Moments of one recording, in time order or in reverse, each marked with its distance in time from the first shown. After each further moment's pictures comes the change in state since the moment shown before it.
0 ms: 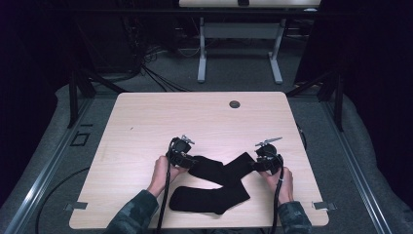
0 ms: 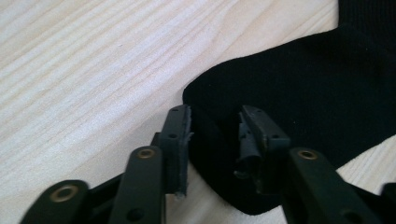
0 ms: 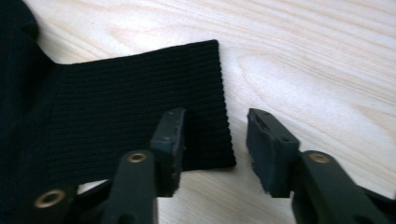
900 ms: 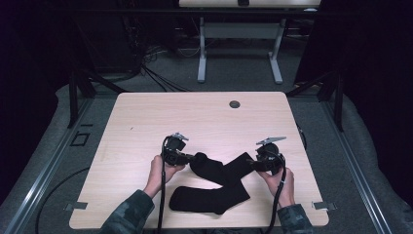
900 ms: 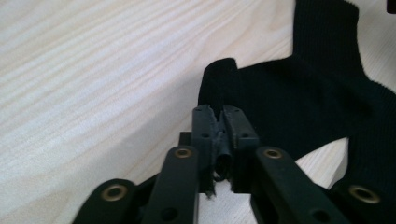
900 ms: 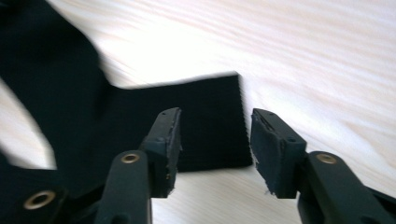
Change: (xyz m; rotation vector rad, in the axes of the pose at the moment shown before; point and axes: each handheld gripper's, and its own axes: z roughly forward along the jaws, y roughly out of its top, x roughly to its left) left arm 0.003 -0.005 -0.021 -0.070 -0.093 -0.082; right arm 0.014 0.003 -0.031 -0.070 -0.002 0.005
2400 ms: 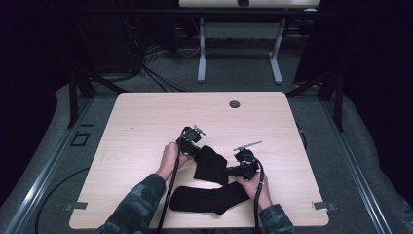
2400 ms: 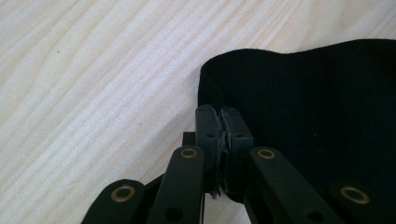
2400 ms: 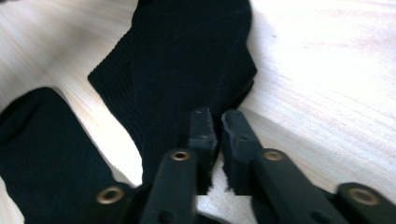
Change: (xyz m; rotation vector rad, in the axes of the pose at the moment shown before) left arm 0.006 0.048 0.045 0.122 0.127 0.176; right arm 0.045 0.002 0.055 0.098 0.337 0.057
